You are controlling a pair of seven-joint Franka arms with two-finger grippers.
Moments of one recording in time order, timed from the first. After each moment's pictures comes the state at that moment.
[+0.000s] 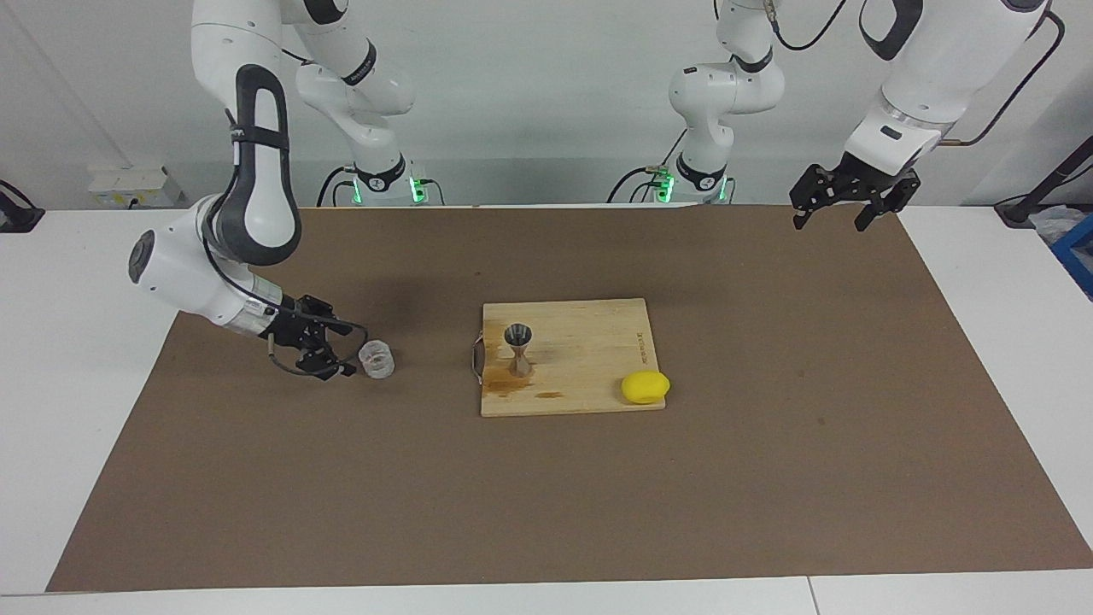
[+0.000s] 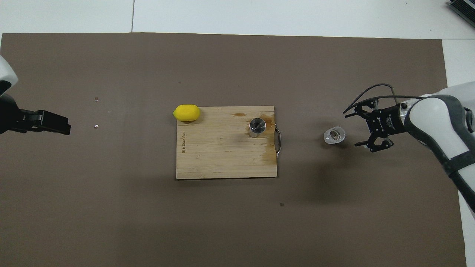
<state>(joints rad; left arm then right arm) 0.00 -0.05 -0.08 -1.63 -0.03 1.55 0.03 -0.13 0.24 0.03 -1.97 0.51 2.02 0.82</state>
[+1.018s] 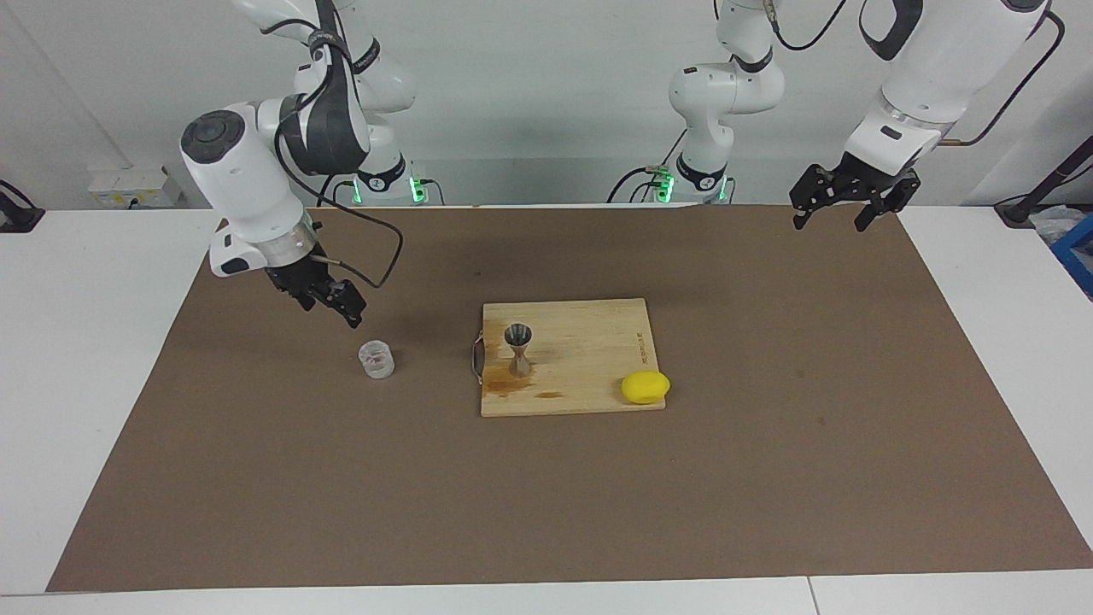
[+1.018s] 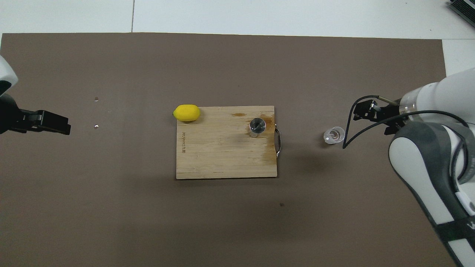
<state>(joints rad) 0.00 -0.05 -0.08 -1.63 -0.03 1.55 0.03 0.02 0.01 0.03 -1.92 0.05 1.97 0.46</state>
